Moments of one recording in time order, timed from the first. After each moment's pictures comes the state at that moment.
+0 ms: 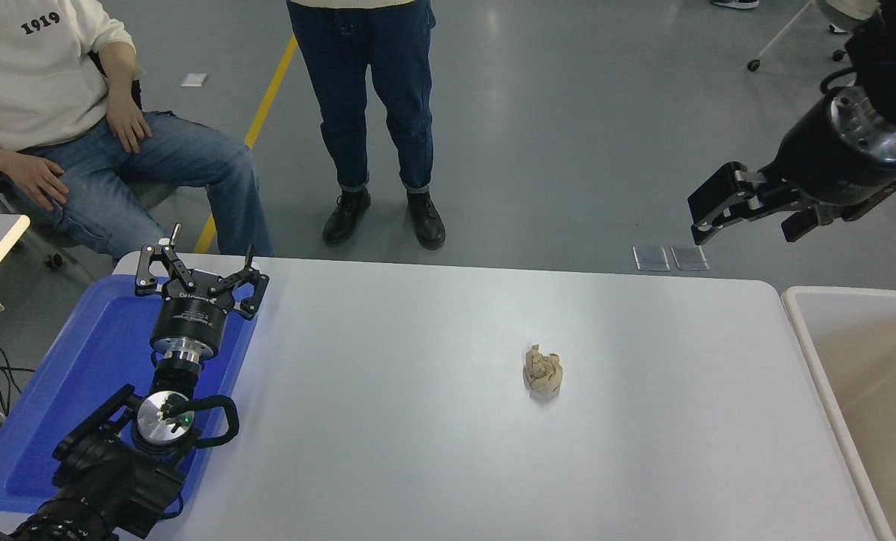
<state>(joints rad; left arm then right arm) -0.51 0.13 -1.12 -0.54 -0.09 -0.62 -0.35 2.33 -0.46 -1.14 1.37 -0.30 0.79 -0.06</state>
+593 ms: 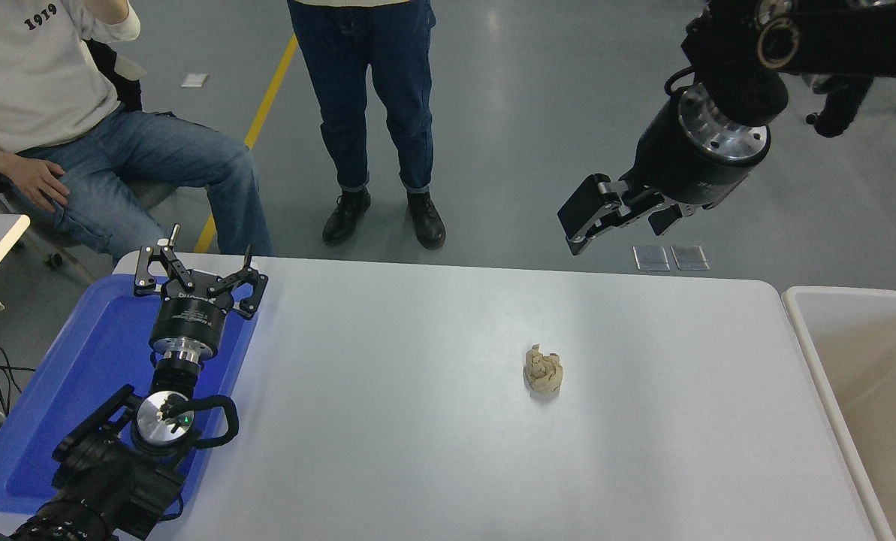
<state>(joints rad) -0.51 0.13 -1.12 -0.54 -0.09 -0.62 -0.36 2.25 -0.28 -0.97 1.35 -0.31 0.79 -0.06</state>
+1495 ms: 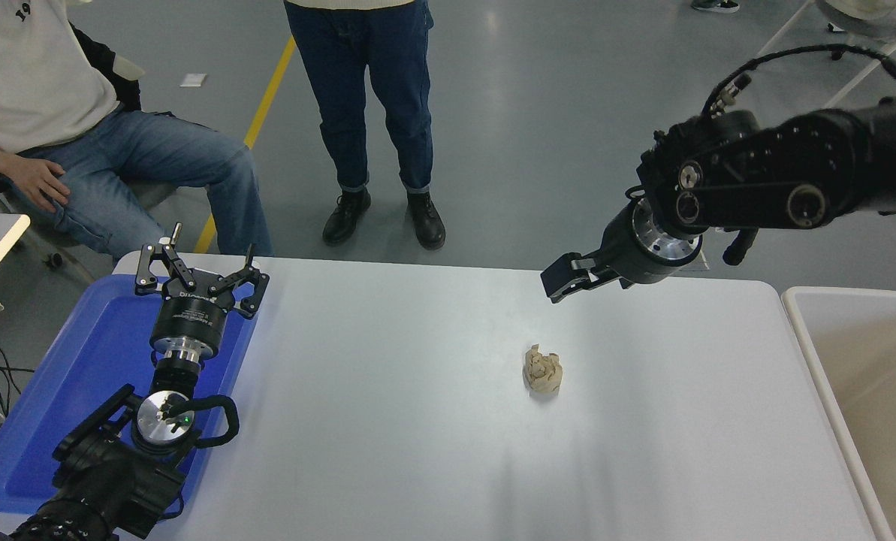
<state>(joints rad) -0.51 0.13 -1.12 -0.54 -0.09 -0.62 -0.35 1.85 -0.20 -0.97 1.23 -0.37 0.40 -0.06</state>
